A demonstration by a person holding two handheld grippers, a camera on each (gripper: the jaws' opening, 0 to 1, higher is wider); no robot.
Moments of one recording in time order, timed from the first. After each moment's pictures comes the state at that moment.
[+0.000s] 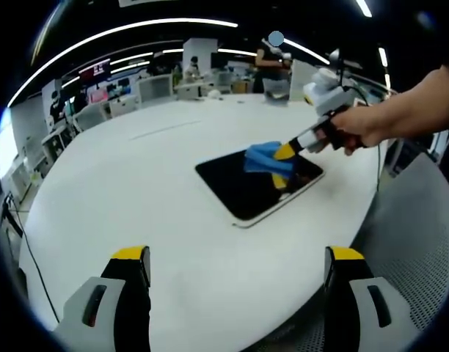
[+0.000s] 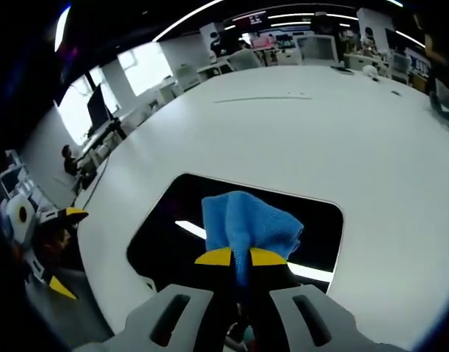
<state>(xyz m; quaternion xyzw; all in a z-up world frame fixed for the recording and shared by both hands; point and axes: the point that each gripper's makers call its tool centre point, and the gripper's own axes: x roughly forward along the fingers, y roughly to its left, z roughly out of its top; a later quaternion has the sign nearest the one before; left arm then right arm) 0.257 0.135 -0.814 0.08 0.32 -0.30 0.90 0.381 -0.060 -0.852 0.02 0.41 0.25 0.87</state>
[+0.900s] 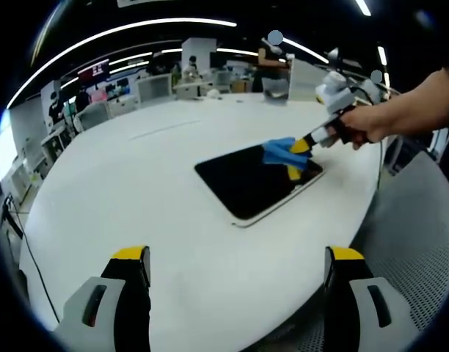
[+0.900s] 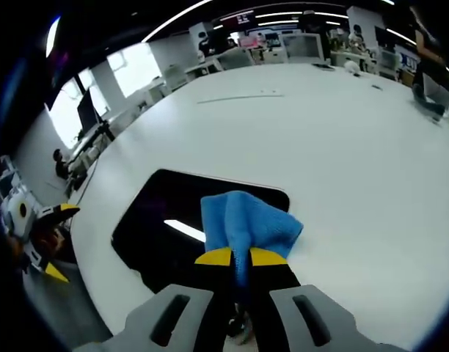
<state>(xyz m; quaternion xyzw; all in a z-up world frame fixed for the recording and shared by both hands) 0.257 0.135 -0.814 0.08 0.32 -0.30 0.90 0.376 -0.114 -0.852 0.02 0.42 0.22 0.88</state>
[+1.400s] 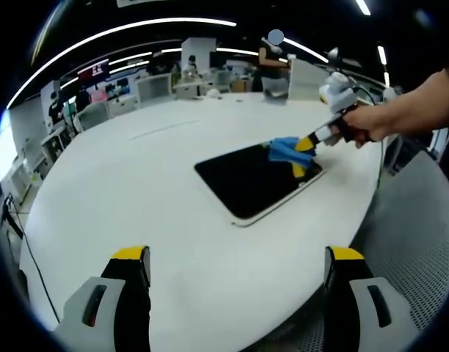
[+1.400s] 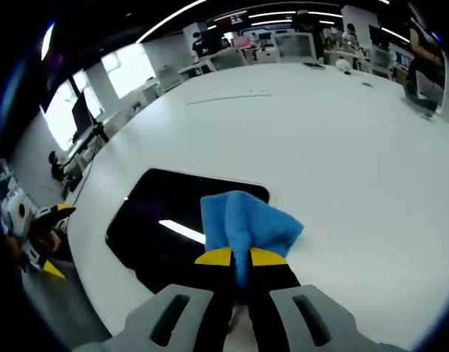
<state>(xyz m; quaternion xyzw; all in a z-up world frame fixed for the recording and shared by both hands) 0.256 0.135 -0.816 0.08 0.32 -0.30 0.90 0.374 -0.128 -0.853 0.02 0.42 0.21 0.88</state>
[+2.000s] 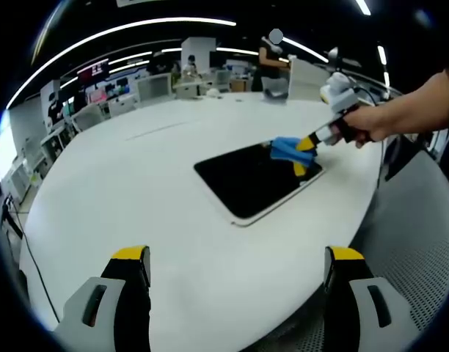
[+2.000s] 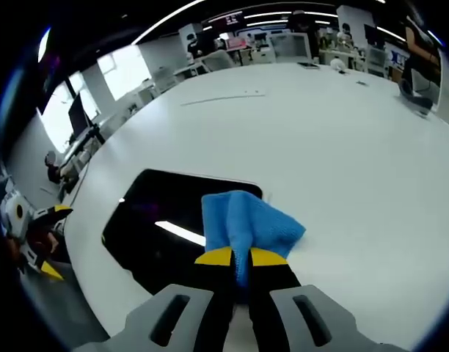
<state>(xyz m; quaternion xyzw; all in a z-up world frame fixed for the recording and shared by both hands) 0.256 0.135 -0.816 0.08 0.32 -0.30 0.89 0.374 -0.132 -0.853 0.00 0.42 0.20 0.89</state>
